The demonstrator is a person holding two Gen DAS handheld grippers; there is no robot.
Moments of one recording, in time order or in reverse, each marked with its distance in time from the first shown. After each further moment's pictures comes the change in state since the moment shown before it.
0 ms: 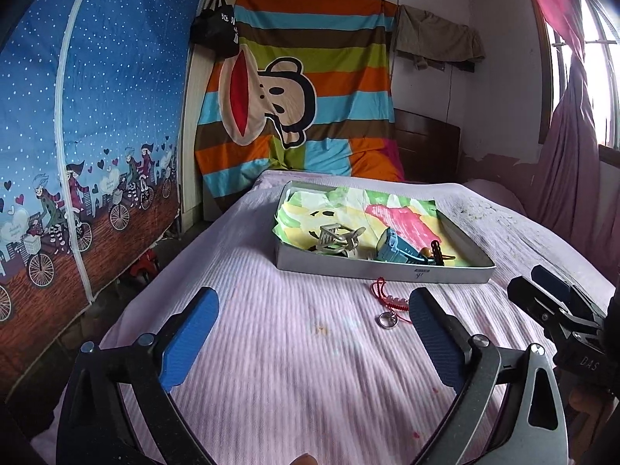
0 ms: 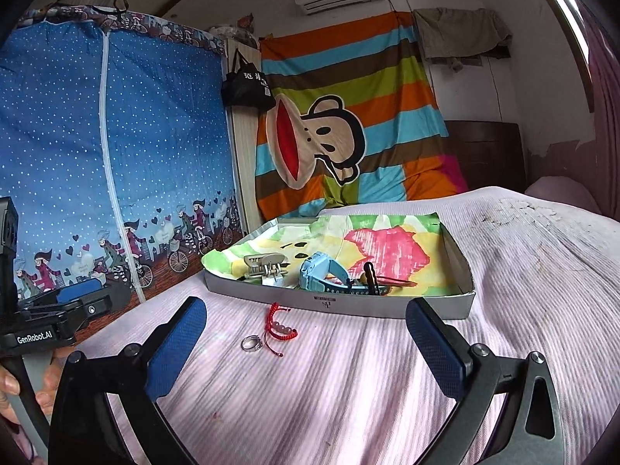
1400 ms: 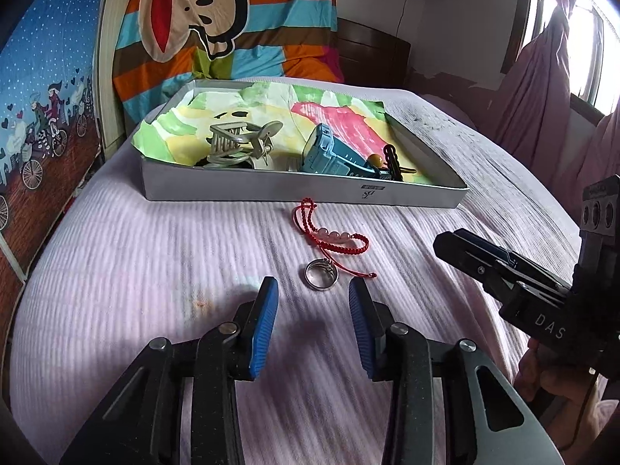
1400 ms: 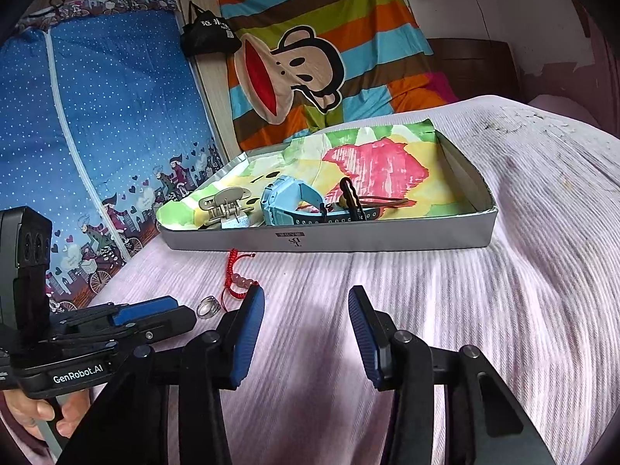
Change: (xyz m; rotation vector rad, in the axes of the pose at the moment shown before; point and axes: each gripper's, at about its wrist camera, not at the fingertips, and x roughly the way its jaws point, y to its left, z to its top) left arm 0.124 -0.038 -0.020 0.048 0.363 -0.256; right arm 0.062 -0.035 -0.019 0.151 0.254 0.008
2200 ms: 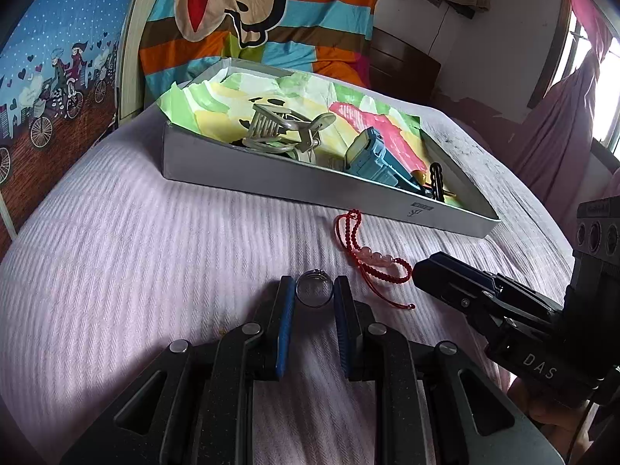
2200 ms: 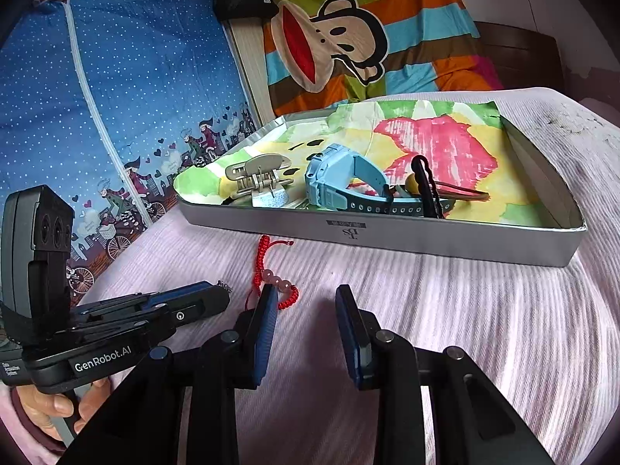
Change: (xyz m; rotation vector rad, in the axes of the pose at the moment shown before) left arm 0.019 0.034 0.001 -0.155 -0.030 0.004; right arm 0.049 0.020 0.009 -0.083 0.129 0.125
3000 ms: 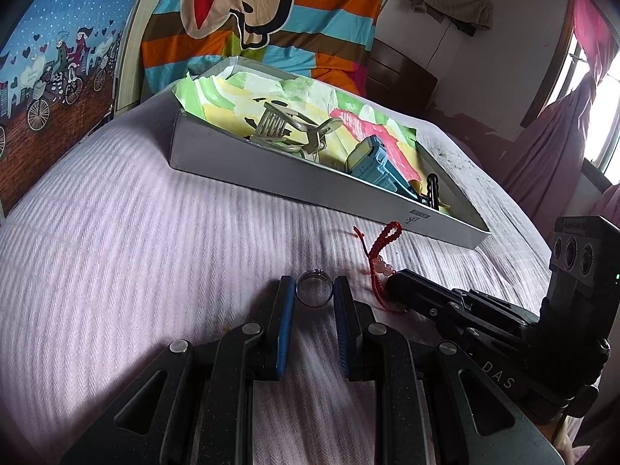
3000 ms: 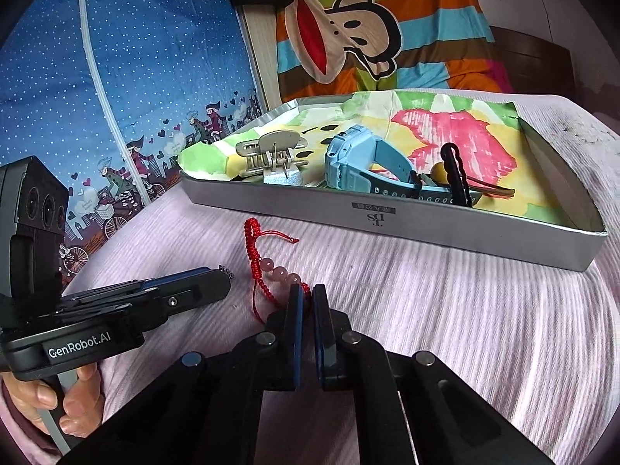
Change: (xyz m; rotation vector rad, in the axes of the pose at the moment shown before) left arm -0.009 0.013 -0.005 -0.051 -0.028 -0.060; right arm 0.011 0.011 -0.007 -0.065 0.015 -0.034
